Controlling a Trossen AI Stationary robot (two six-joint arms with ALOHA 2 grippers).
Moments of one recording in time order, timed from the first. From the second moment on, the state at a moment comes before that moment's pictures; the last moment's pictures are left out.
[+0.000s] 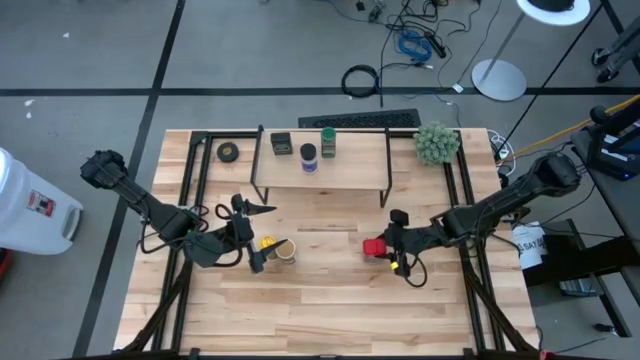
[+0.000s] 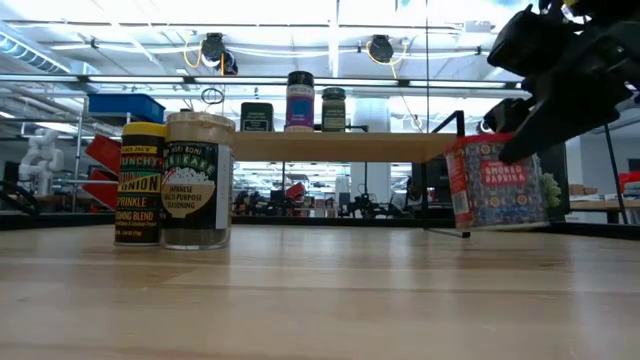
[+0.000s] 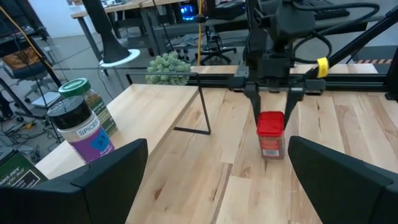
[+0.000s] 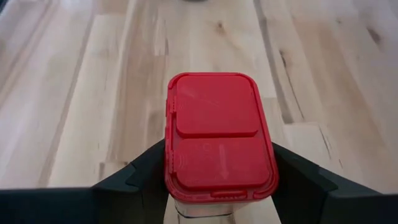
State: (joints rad) left arm -0.60 1.12 0.92 -0.19 -0.92 -0.18; right arm 0.38 1.19 0.49 -0.06 0.27 0.33
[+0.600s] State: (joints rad) left arm -0.58 1.12 0.92 -0.19 -0.92 -0.18; right arm 0.38 1.28 0.49 0.00 0.27 0.32
